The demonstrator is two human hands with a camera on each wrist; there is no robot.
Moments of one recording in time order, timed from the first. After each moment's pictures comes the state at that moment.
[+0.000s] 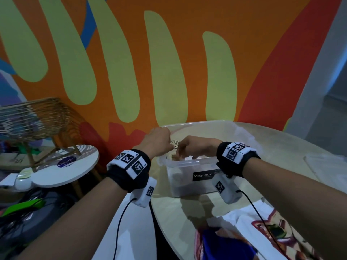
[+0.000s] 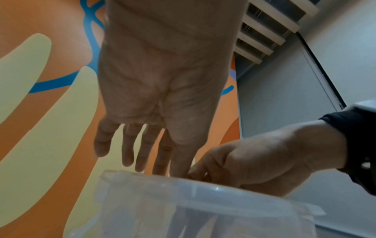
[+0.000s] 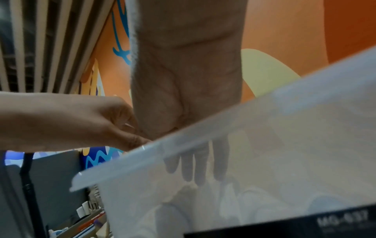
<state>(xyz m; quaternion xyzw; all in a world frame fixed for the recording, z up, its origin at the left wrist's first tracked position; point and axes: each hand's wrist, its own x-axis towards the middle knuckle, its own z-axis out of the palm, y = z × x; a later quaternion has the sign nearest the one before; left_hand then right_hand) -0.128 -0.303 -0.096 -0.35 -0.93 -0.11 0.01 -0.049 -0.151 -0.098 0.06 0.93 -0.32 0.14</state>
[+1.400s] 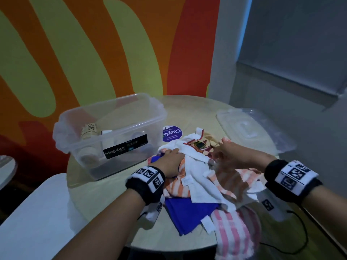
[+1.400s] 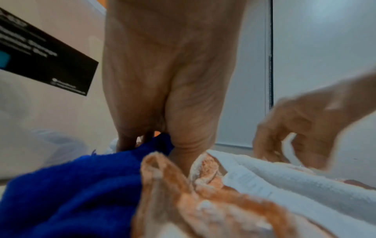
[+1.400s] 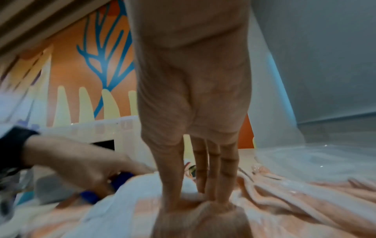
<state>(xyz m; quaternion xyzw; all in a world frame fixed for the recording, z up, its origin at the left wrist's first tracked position) 0.066 -0.096 -0.252 -0.60 -0.79 0.00 -0.15 0.278 0.054 -0.191 0.23 0.96 -0.16 0.09</state>
